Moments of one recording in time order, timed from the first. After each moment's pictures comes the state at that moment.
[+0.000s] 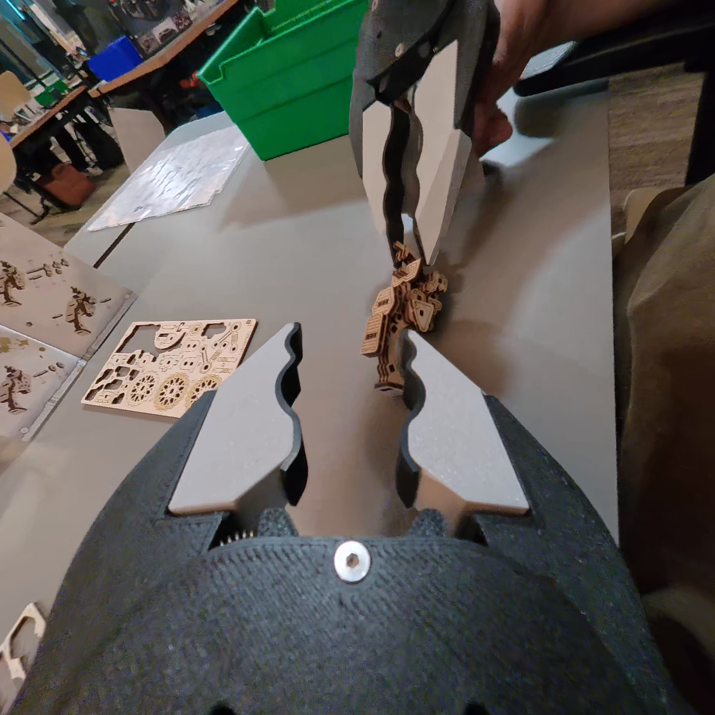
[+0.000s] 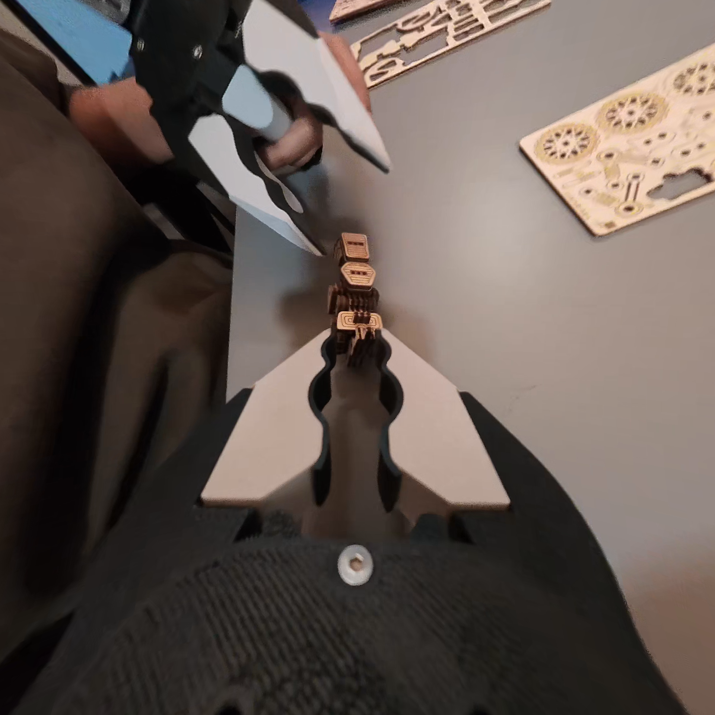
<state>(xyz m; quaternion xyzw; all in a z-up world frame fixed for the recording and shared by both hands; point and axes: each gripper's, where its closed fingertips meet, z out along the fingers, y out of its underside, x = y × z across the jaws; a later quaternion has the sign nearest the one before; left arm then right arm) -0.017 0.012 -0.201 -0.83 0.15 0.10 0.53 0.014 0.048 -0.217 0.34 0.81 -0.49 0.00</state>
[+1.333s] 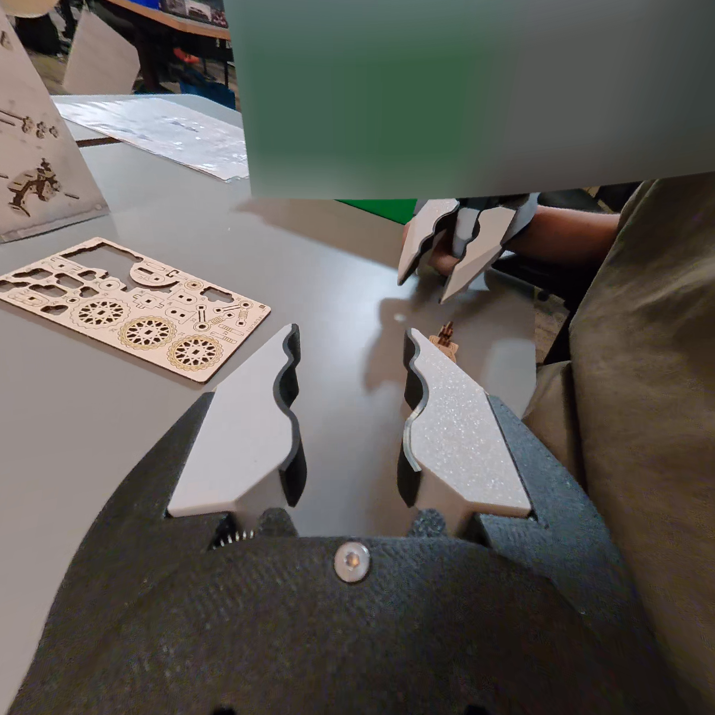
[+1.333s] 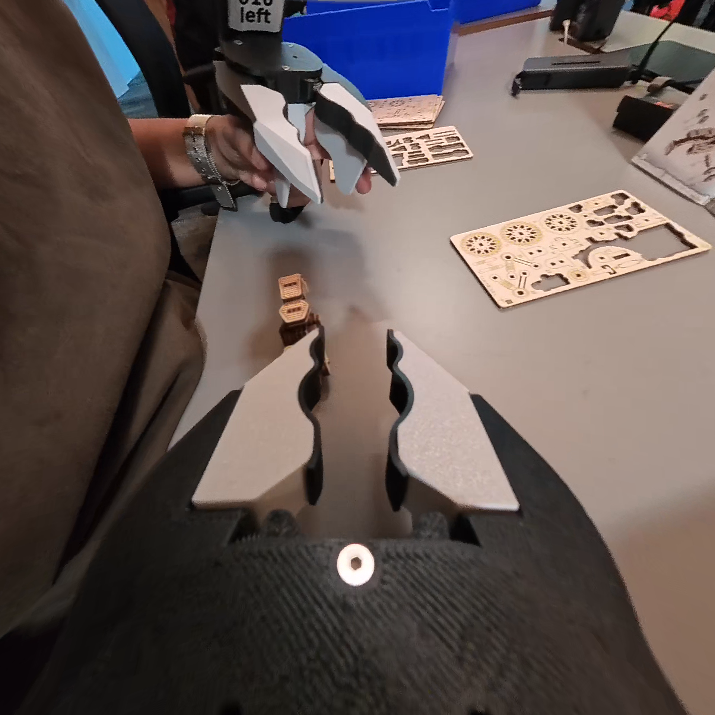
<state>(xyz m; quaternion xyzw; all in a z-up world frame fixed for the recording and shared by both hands) -0.060 0.000 -0.172 -0.79 -0.05 -0.11 0.61 -0.005 0.067 -0.193 0.28 0.78 -0.54 -0.12</state>
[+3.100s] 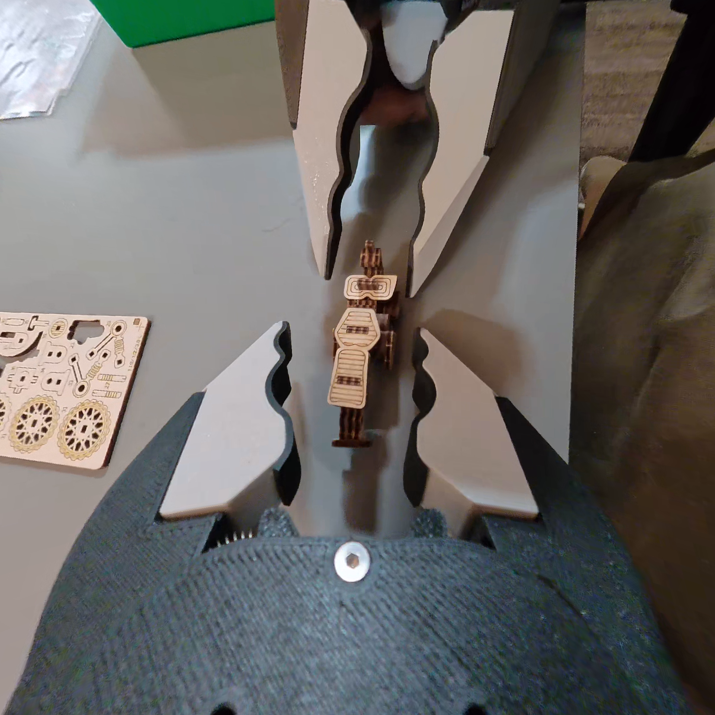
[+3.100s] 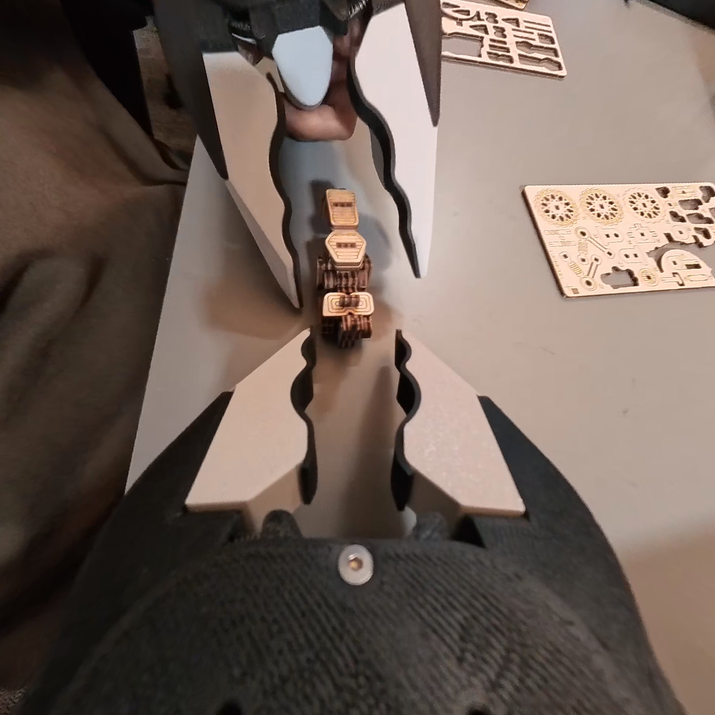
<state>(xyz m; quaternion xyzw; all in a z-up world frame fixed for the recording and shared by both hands) 0.013 0.037 -0.238 -0.89 0.15 0.02 0.42 0.018 0.047 -0.235 0.20 0.87 -0.42 -0.16</state>
